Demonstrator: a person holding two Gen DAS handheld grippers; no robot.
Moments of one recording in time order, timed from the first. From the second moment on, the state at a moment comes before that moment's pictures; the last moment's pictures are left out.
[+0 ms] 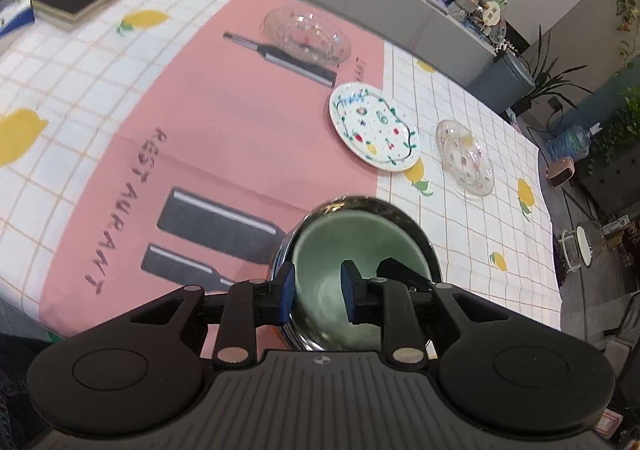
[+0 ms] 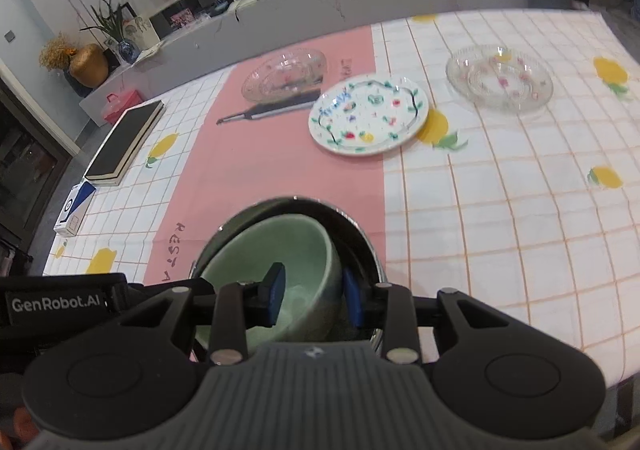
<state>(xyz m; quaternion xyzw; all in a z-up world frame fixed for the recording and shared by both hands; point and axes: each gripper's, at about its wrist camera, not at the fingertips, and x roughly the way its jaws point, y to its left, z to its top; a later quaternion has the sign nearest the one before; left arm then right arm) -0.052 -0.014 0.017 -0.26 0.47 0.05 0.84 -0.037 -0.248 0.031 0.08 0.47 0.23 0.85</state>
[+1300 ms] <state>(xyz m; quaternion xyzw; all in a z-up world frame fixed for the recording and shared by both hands) -0.012 0.013 0.021 -0.19 0.46 0.00 0.87 0.014 -0.272 0.055 0.13 0.46 0.22 0.85</state>
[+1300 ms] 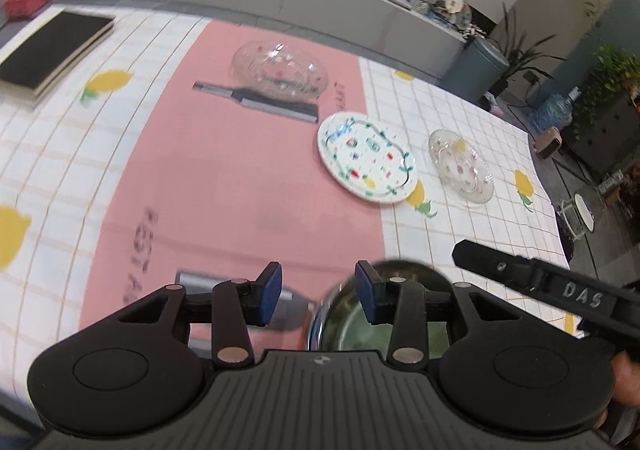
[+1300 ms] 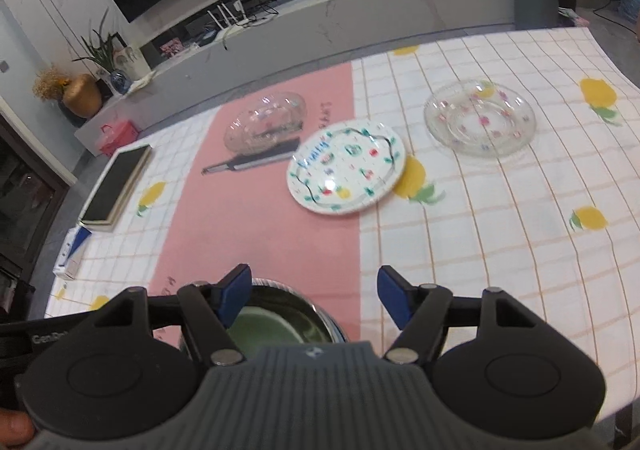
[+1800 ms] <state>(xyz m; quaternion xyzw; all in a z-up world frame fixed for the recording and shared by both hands) 0.087 0.027 0.010 -0.17 0.45 -0.05 0.88 0.126 -0.277 0.042 0.17 0.49 0.20 0.83</state>
